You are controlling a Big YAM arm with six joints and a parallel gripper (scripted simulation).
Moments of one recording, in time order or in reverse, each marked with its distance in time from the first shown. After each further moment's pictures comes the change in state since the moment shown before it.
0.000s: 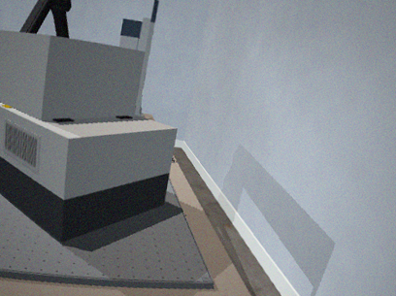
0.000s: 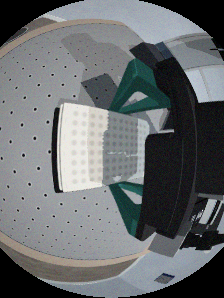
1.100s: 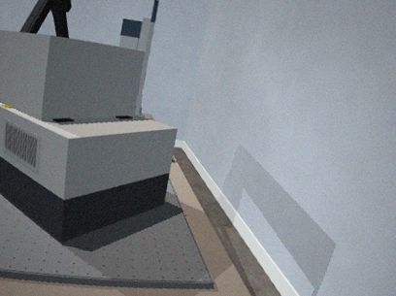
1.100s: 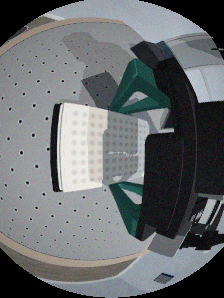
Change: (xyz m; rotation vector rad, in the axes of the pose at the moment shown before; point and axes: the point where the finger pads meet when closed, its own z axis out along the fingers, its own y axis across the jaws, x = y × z) arm 0.002 0.003 0.004 -0.007 0.005 -0.001
